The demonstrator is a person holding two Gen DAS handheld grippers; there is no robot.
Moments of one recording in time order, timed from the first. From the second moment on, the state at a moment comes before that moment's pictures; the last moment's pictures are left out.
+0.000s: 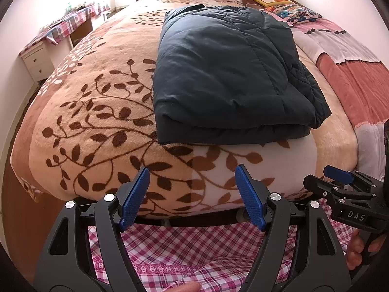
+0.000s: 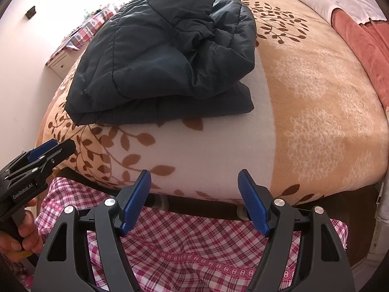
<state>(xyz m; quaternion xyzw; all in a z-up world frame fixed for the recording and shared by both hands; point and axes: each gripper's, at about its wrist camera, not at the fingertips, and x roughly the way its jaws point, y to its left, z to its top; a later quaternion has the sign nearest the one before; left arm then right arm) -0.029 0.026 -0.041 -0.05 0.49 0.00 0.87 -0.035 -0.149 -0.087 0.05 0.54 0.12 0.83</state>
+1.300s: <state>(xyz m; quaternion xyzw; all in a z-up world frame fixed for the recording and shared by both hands) -0.031 0.028 -0.040 -0.05 0.49 0.00 0.87 -0.036 -0.146 -0.088 0.04 0.54 0.12 0.83</state>
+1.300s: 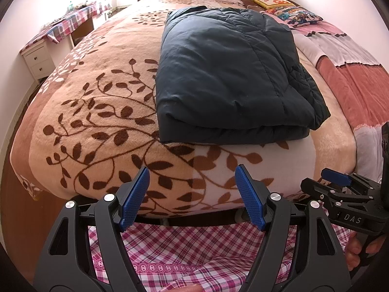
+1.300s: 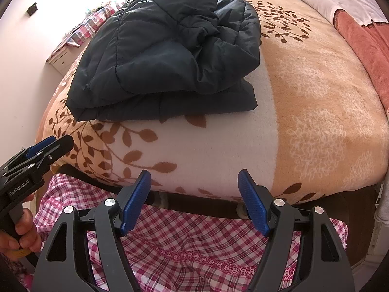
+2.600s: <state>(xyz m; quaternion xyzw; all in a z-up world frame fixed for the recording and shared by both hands) -0.031 0.025 -0.036 -0.05 0.48 0.00 0.88 -0.039 -0.144 -0.090 0.04 0.54 0.12 0.83</state>
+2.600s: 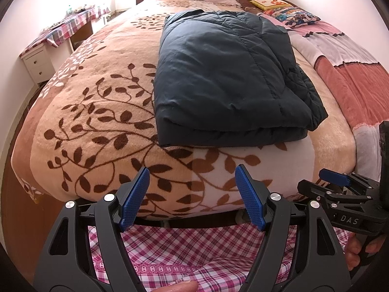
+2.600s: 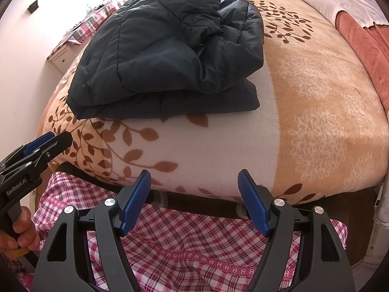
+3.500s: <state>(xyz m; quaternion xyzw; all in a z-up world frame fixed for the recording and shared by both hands) -0.033 0.027 -0.039 -0.06 0.48 0.00 0.88 -0.038 -0.145 -0.091 0.04 0.55 0.13 0.83</state>
